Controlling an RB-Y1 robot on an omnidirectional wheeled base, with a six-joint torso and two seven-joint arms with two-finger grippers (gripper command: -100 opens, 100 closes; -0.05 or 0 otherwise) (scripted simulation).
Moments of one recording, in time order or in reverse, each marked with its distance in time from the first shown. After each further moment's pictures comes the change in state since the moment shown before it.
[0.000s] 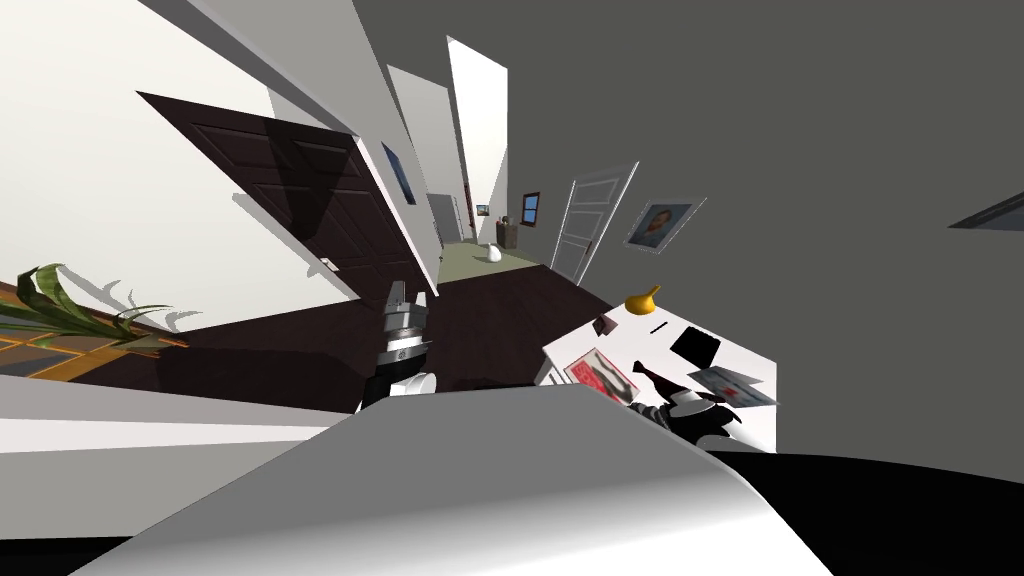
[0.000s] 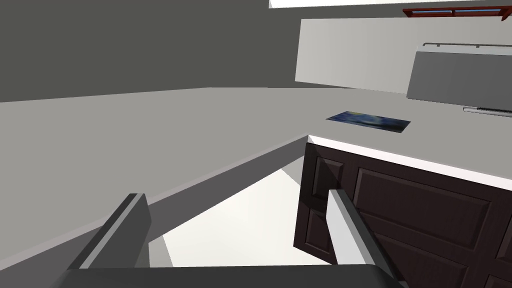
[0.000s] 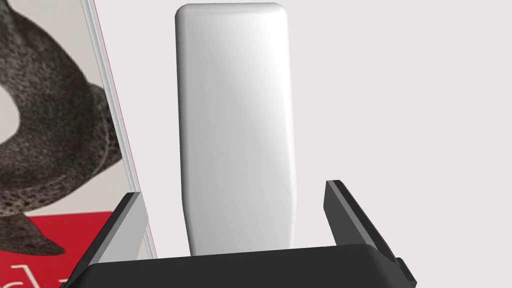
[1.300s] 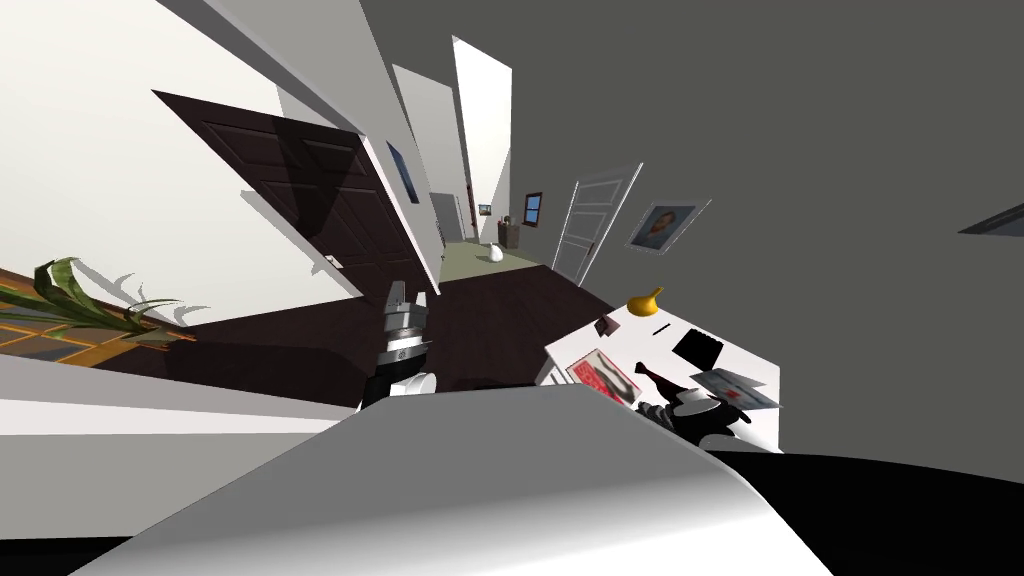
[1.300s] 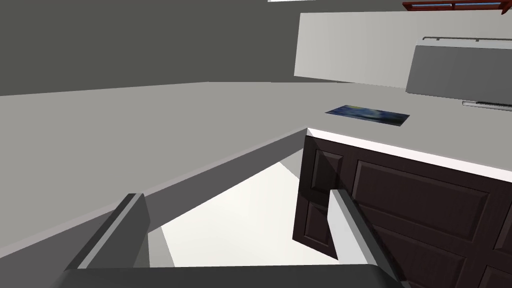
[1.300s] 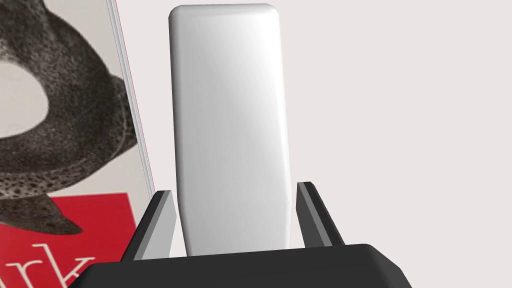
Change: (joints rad) left arm 0.000 0.000 0.000 0.000 0.000 0.000 0.000; right arm -0.003 -0.023 -0.009 -0.018 0.006 0.034 -0.004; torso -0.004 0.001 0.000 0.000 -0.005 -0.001
